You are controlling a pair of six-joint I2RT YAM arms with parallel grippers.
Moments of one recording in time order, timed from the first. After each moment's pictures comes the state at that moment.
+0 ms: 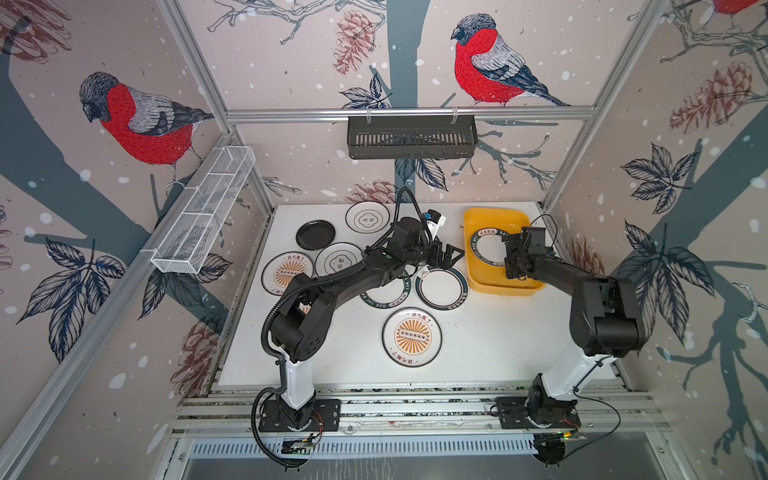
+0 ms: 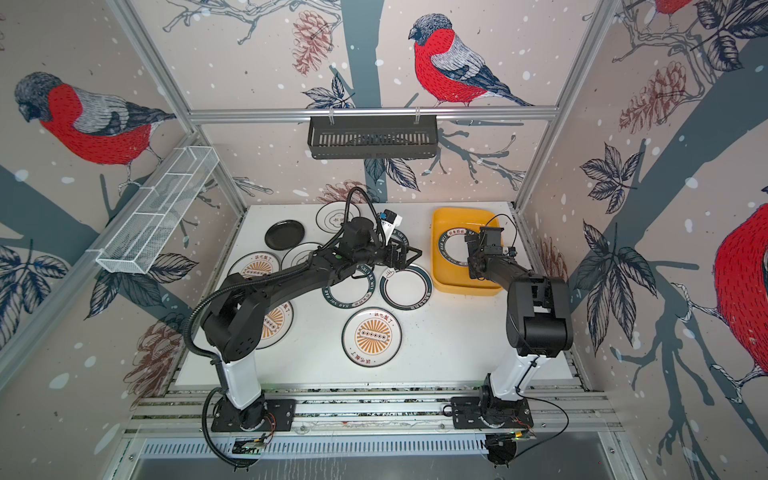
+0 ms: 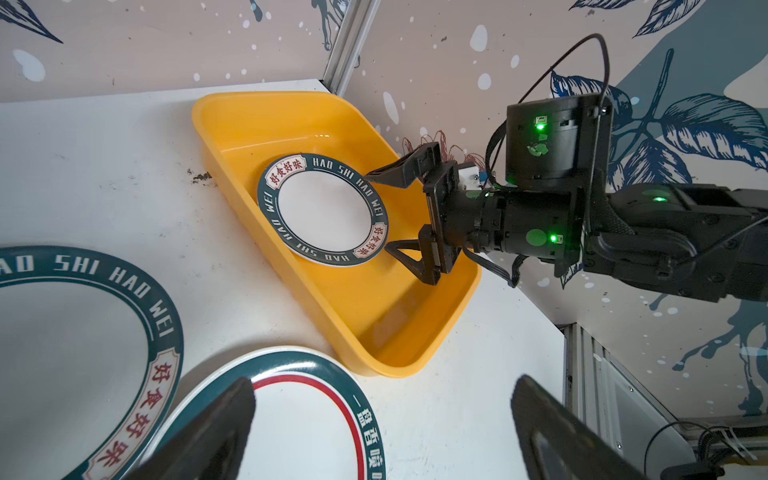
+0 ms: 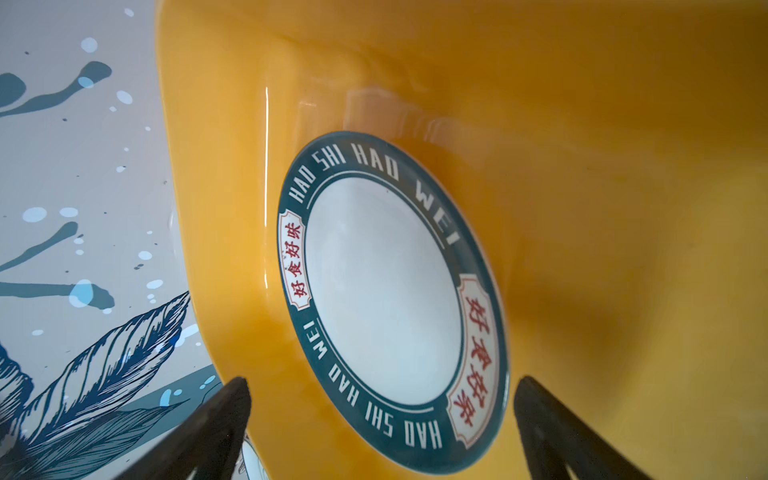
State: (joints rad) left arm -0.70 1.87 1.37 0.13 0.44 -0.36; right arm -0.03 1.73 1.00 -0.02 -0.05 1.38
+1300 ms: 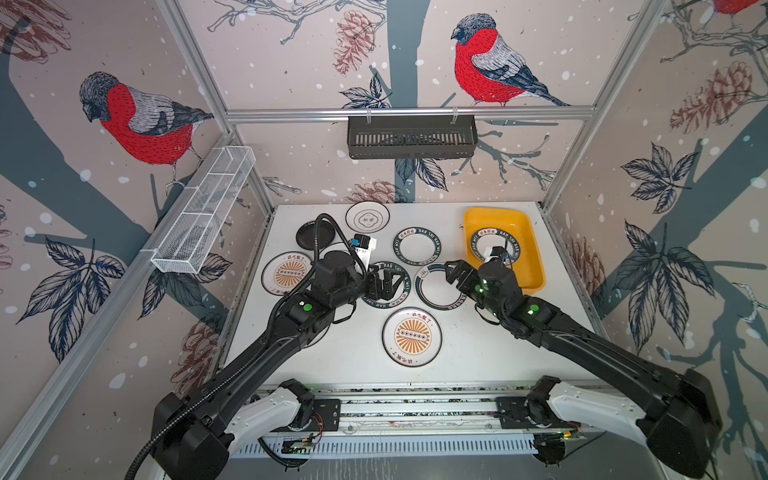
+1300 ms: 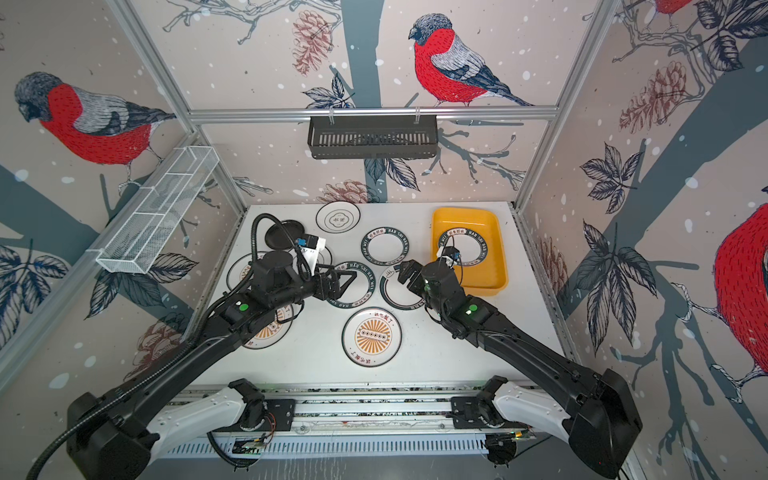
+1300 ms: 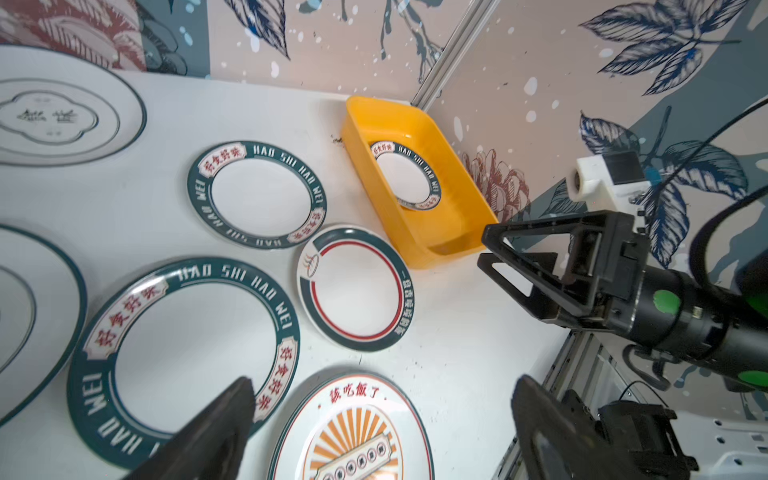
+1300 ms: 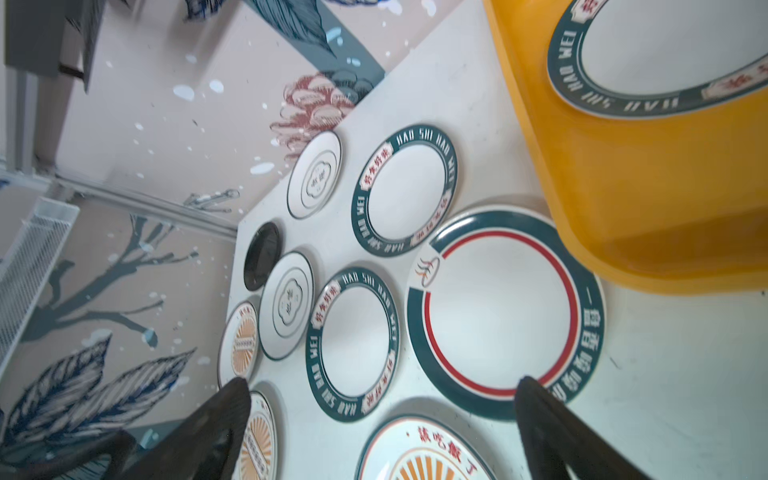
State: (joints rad) left arm -0.58 1.01 0.80 -0.21 0.28 -0.45; right arm 0.76 1.07 0.74 -0.21 0.25 1.02
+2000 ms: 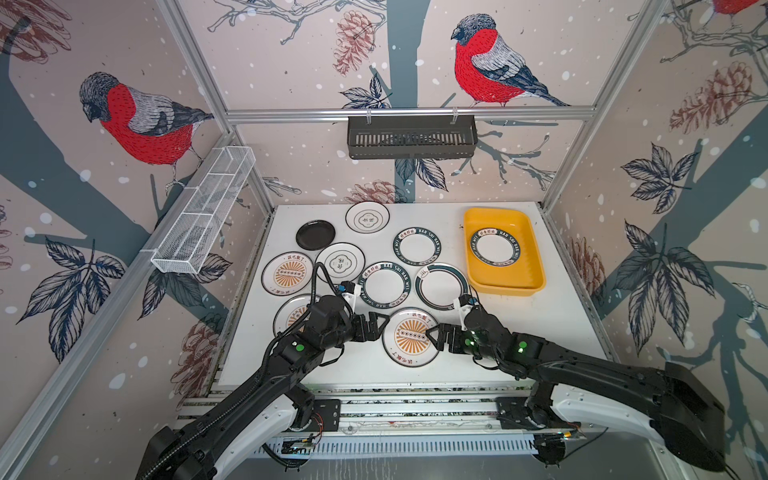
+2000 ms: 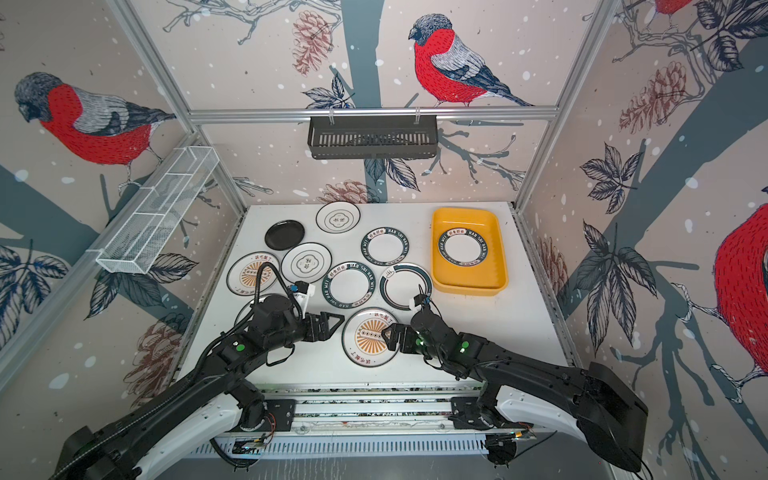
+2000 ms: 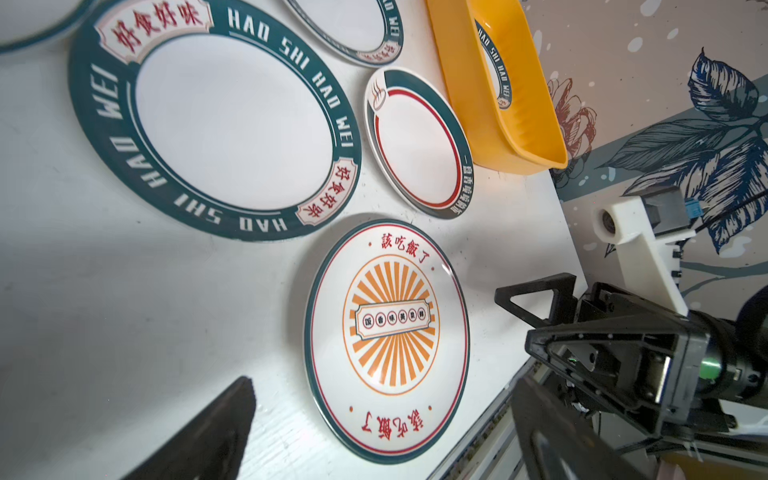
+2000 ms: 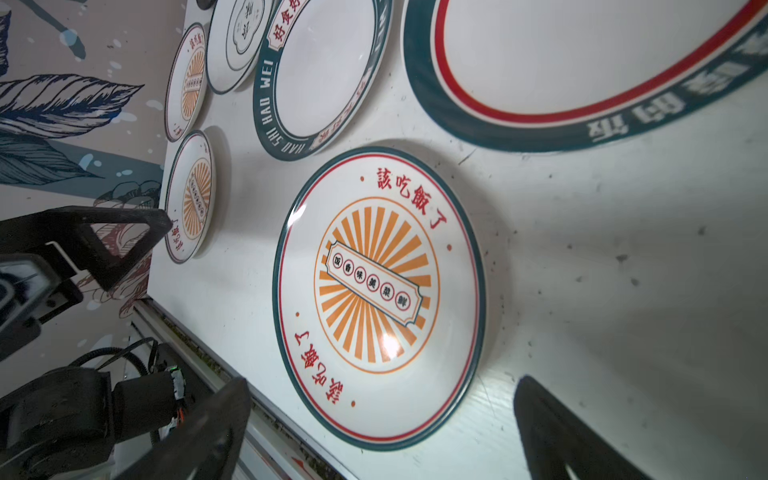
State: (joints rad) left arm -0.58 0.77 0.38 -0.21 0.32 -0.65; right arm 0.96 1.00 0.39 -0.08 -0.05 0.95
